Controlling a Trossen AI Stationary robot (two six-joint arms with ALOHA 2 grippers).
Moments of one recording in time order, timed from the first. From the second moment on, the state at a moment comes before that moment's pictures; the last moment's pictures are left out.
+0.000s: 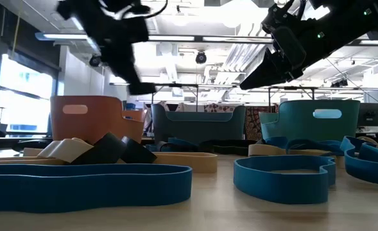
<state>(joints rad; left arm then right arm) 0.10 1.34 0.89 -0.43 -0.07 -0.05 0.28 1.38 0.59 0.20 0.62 0.25</state>
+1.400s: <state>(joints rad) 0.56 2.07 1.58 -0.58 0.13 0.33 0.27 1.38 0.59 0.18 0.61 0.29</state>
